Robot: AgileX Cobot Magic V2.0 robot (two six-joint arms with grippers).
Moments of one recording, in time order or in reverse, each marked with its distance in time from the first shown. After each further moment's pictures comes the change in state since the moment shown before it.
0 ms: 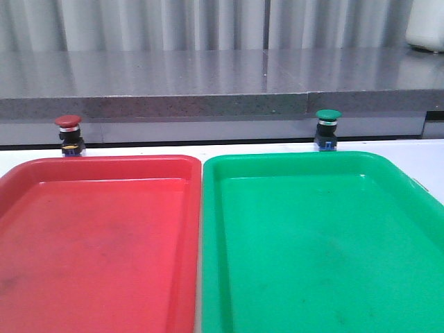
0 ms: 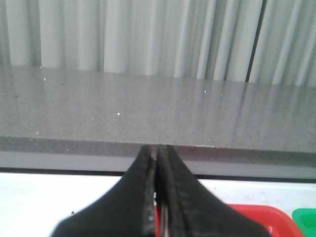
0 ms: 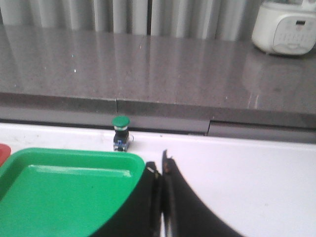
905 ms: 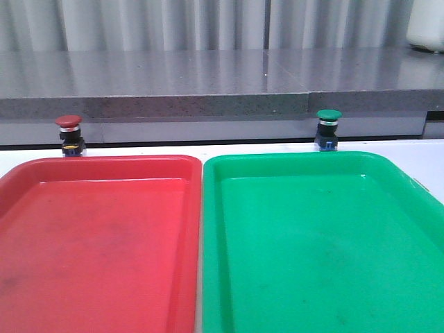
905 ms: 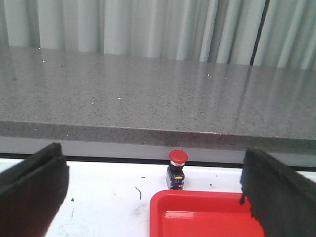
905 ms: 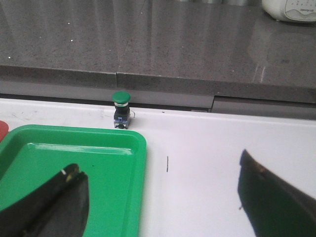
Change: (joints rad) left arm 0.000 0.053 -0.003 -0.012 -0.007 0.000; right arm 0.000 0.083 -0.026 0.002 0.036 0.000
